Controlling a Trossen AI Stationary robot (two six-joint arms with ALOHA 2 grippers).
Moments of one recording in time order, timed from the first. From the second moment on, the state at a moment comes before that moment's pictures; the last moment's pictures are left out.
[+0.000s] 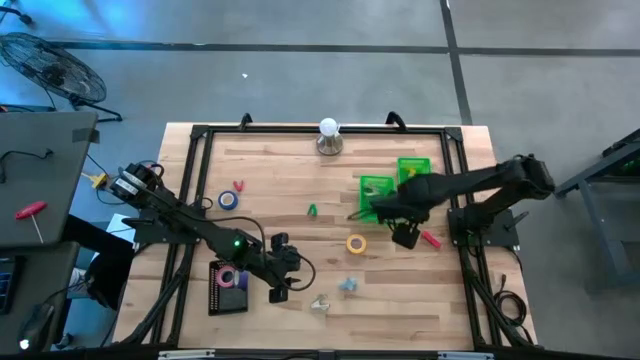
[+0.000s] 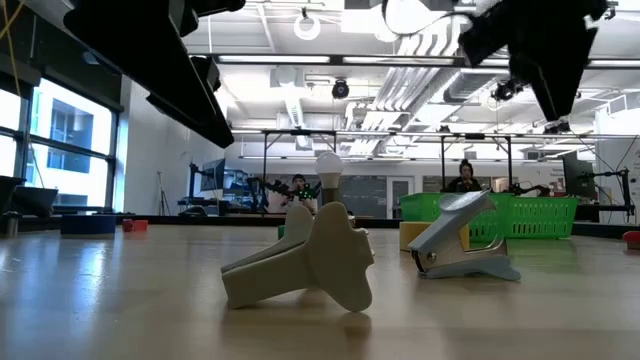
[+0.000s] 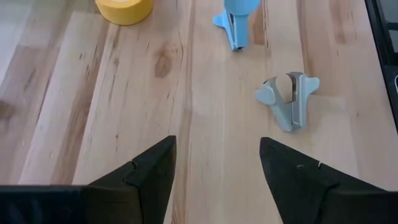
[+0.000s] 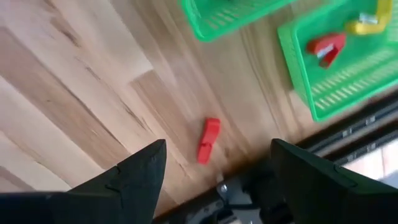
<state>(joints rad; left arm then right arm) -0.50 1.59 0.98 -0.24 -0.28 -0.48 0.13 1.49 1.26 -1.51 0.07 0.64</state>
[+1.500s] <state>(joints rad) -0.50 1.59 0.98 -0.23 -0.32 -0.45 0.18 1.30 0.53 -0.90 -0.02 0.82</state>
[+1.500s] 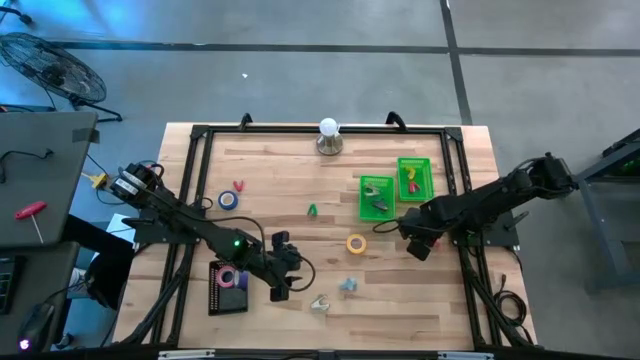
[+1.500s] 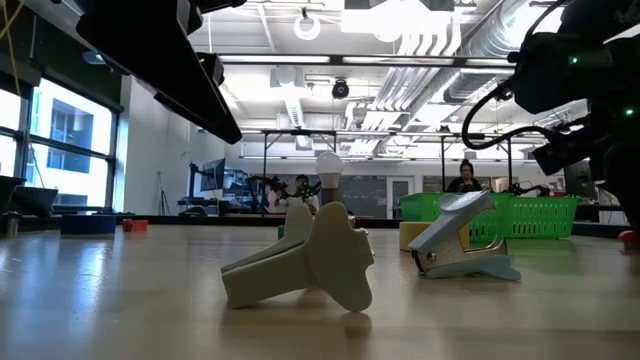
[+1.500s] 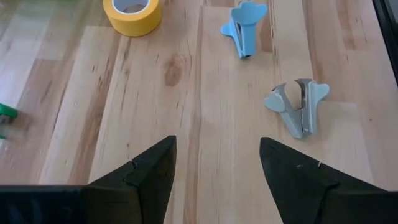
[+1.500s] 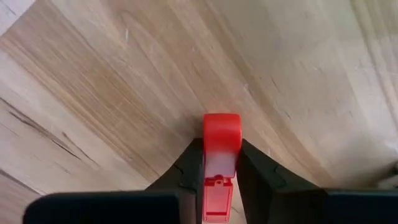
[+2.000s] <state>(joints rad) -0.50 1.59 0.98 -0.23 -0.29 -0.48 0.21 1.30 0.91 -1.31 0.18 0.78</state>
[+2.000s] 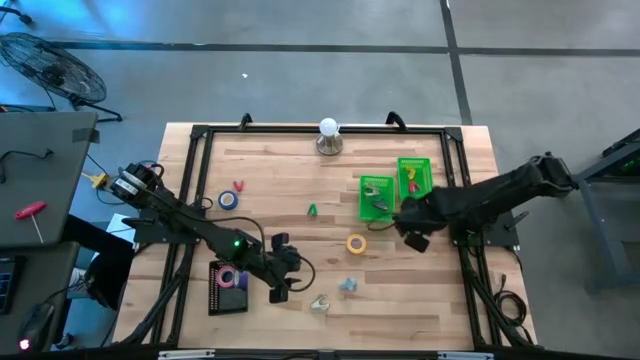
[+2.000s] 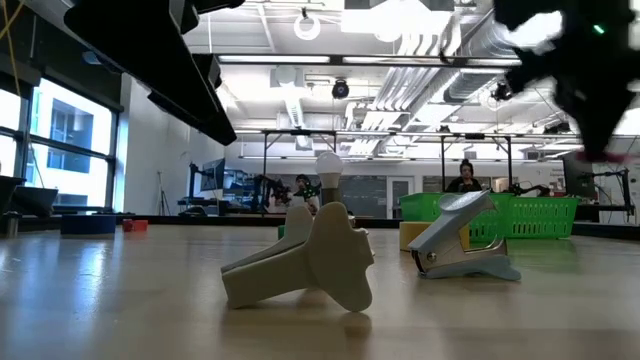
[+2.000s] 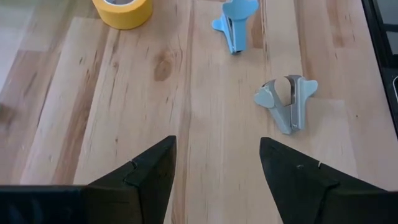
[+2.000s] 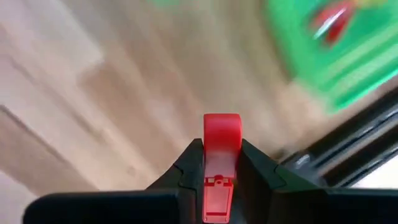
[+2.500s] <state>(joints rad) -0.50 1.59 0.98 -0.19 -0.31 -0.59 -0.30 1.29 1.09 -1.23 0.35 0.28</state>
